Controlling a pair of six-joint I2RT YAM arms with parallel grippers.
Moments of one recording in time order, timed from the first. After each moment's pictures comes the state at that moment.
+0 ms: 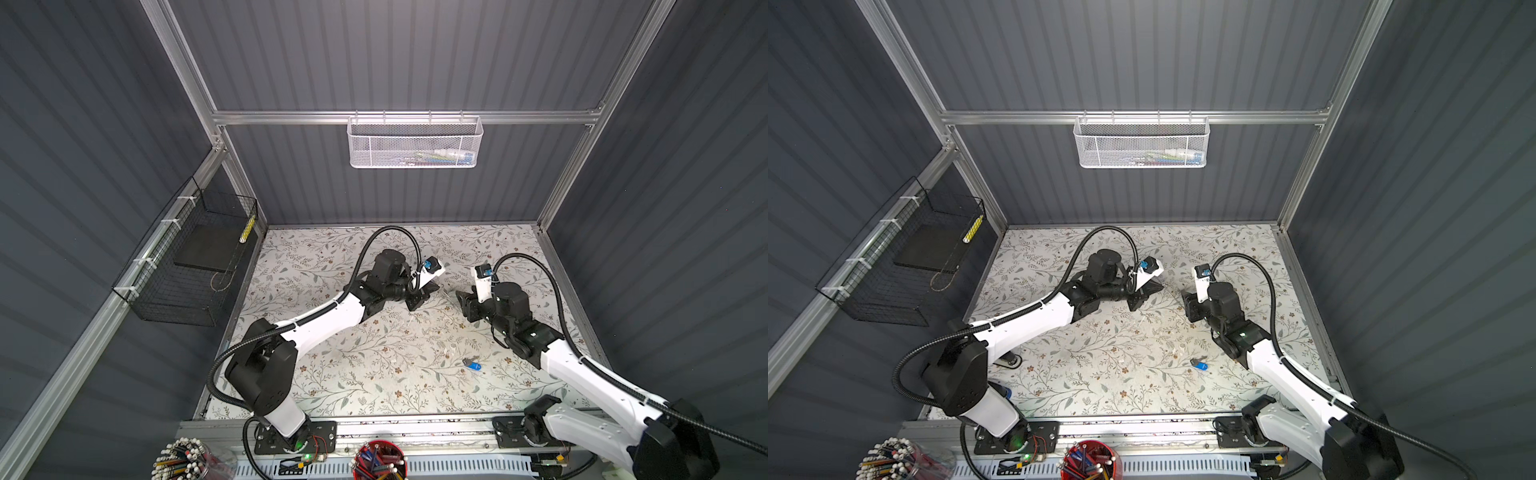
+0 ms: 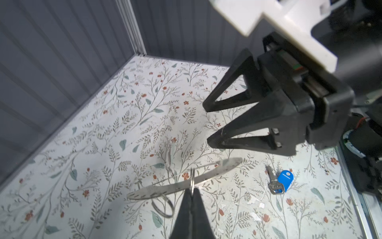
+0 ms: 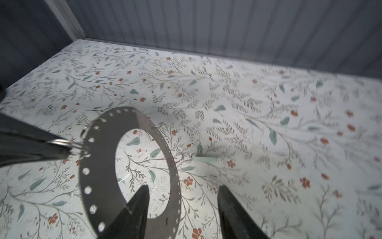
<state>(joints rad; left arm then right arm) -0.75 1.59 1.16 -0.02 0.50 0.38 0.48 0.99 0.60 -0.01 0.02 0.03</state>
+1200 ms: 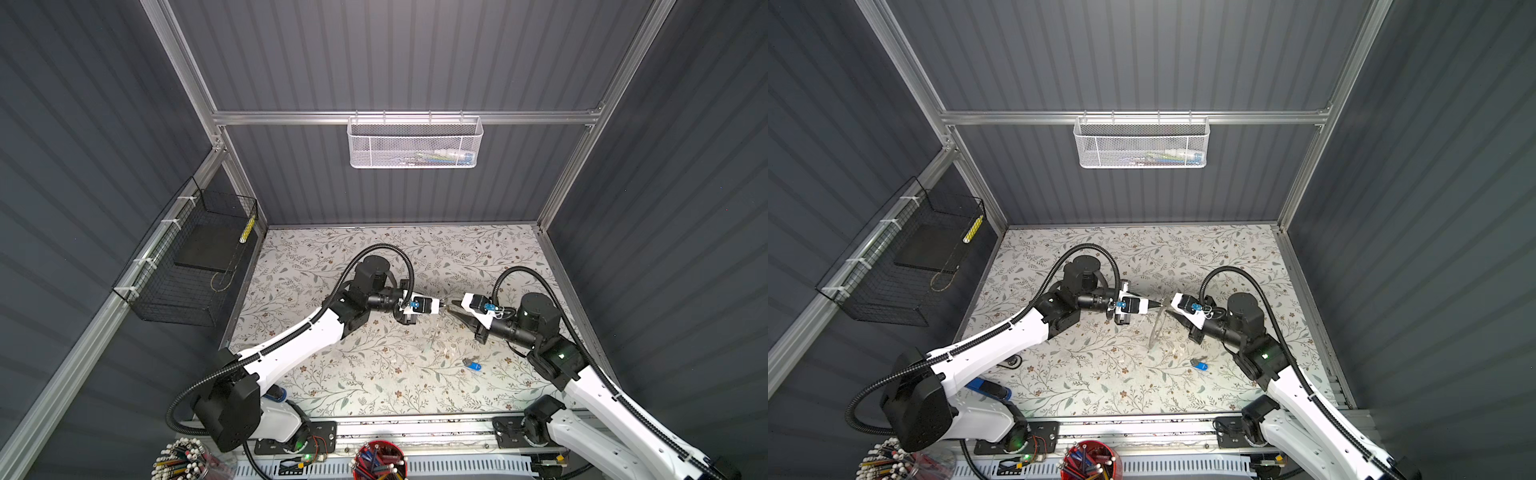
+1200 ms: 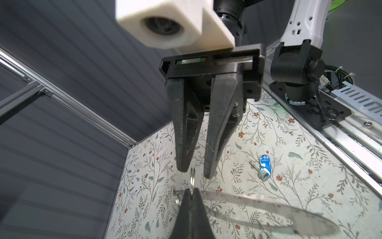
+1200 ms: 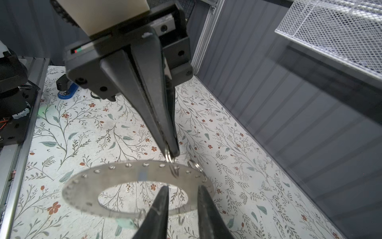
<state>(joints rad) -0.77 1.40 1.04 0.01 0.78 0.88 0.50 0.76 0.59 -0.06 -0.49 -0.45</state>
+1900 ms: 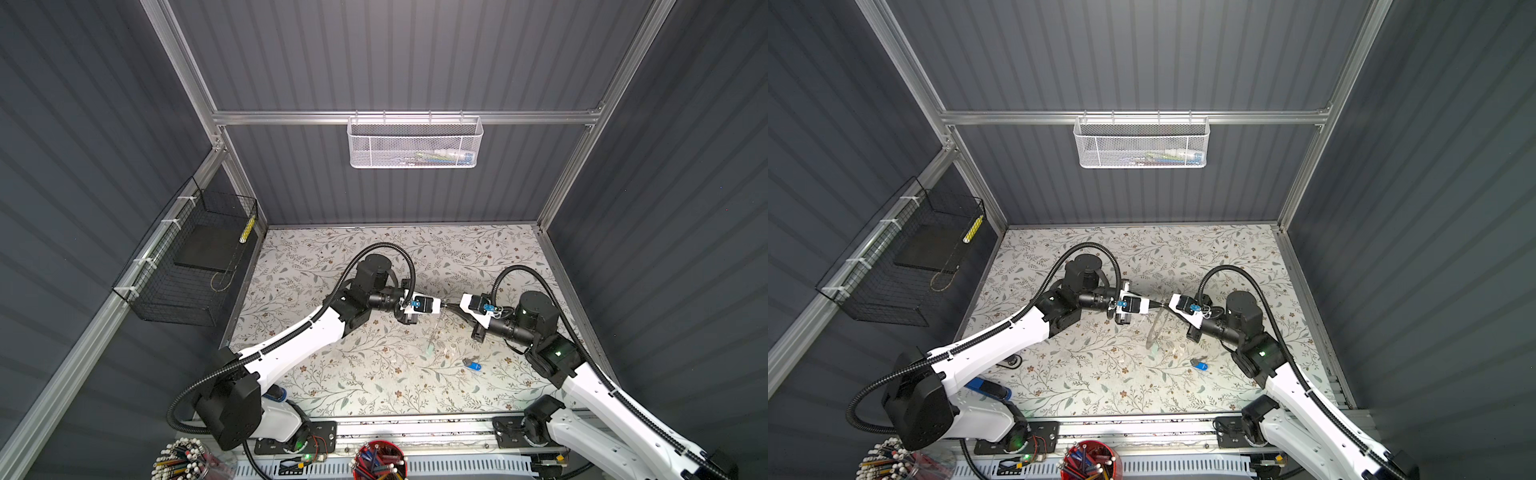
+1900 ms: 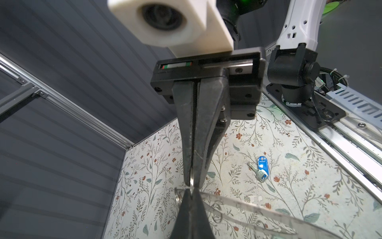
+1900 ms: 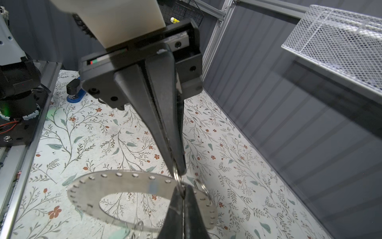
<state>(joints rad) -0.77 1.41 1.07 -0.03 0.80 0.89 0.51 0.79 0.59 -0.02 -0.55 -0.47</state>
